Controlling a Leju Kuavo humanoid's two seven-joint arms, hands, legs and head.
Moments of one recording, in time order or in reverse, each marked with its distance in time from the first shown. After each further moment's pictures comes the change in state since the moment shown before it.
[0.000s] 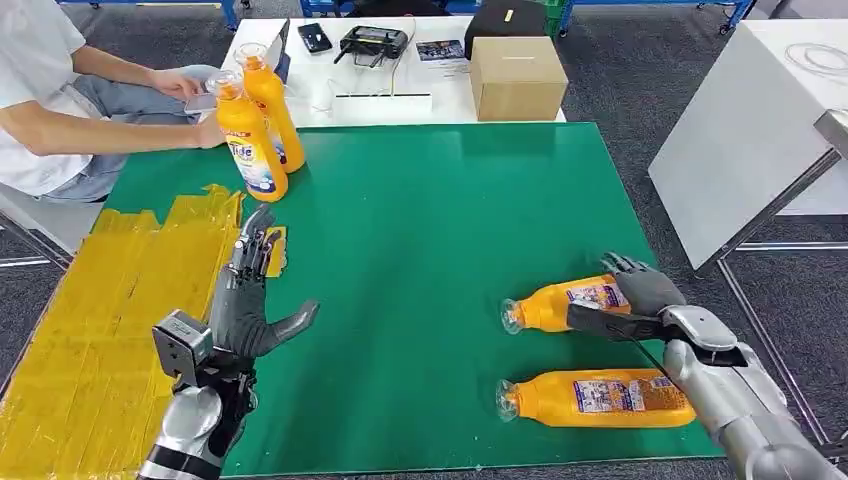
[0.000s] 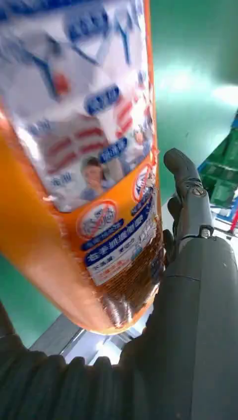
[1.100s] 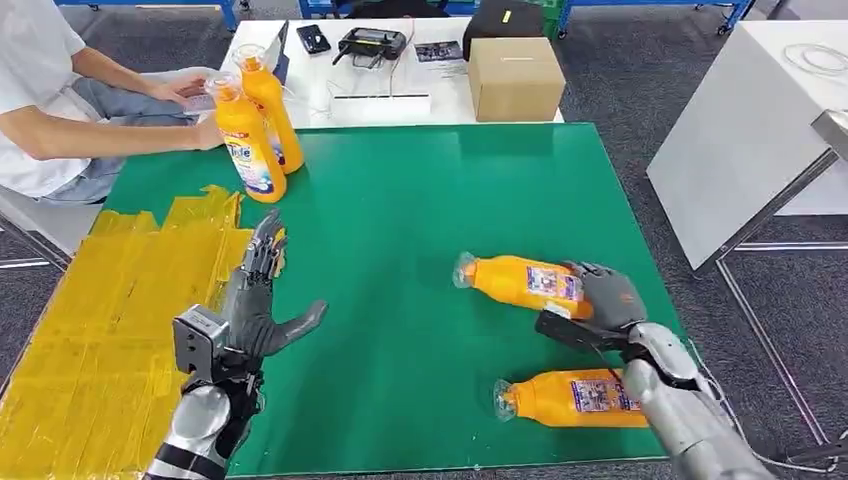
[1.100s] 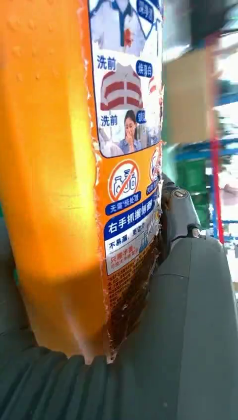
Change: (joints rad) left arm -0.003 0.001 -0.025 0.034 -0.035 0.019 0.042; right arm 0.135 0.147 -0.042 -0.144 -0.227 -0.315 -0.131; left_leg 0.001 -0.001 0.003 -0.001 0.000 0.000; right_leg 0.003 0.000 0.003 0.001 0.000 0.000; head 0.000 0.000
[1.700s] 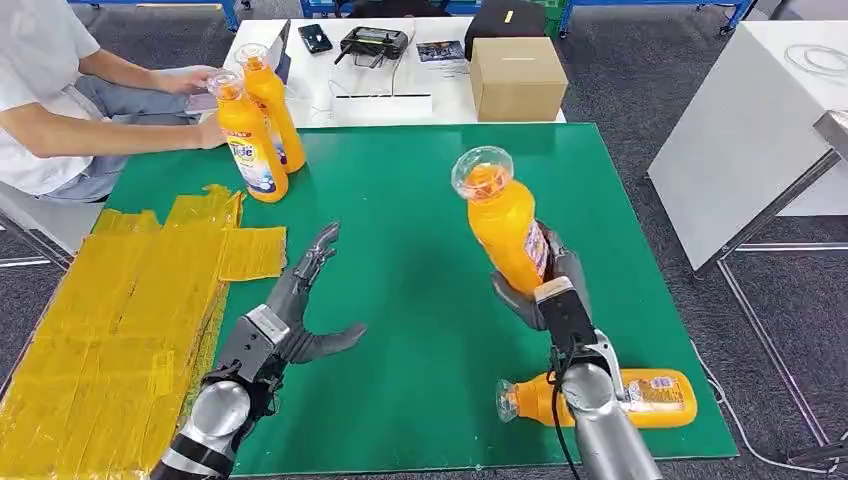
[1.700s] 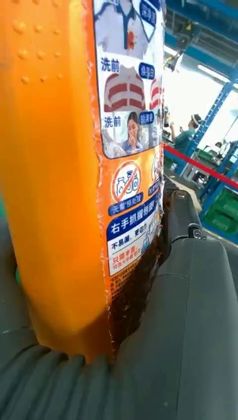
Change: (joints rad) left arm -0.057 0.034 -0.116 0.039 -0.092 -0.060 0.080; right arm 0.148 0.310 -0.139 -0.391 -0.500 0.108 -0.152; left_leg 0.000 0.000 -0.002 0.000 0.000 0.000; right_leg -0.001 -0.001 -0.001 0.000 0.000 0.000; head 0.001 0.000
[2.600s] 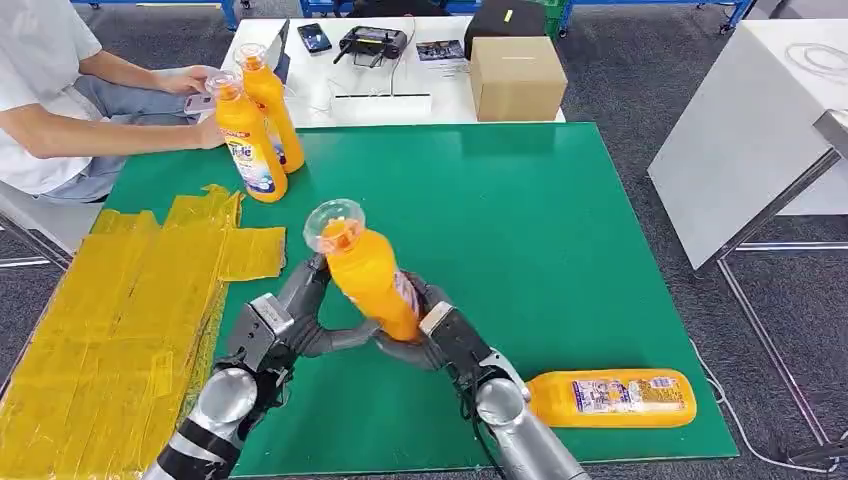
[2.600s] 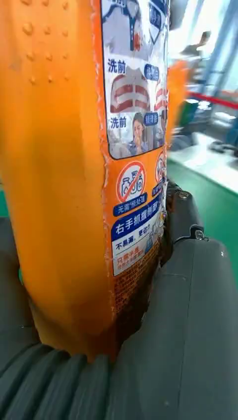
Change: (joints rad) left arm -0.062 0.004 -0.058 0.021 0.106 -0.051 0.003; right arm -0.063 0.146 0.307 0.228 -0.077 0.222 0.015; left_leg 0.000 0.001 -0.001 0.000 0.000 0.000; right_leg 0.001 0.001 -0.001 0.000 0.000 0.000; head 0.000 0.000
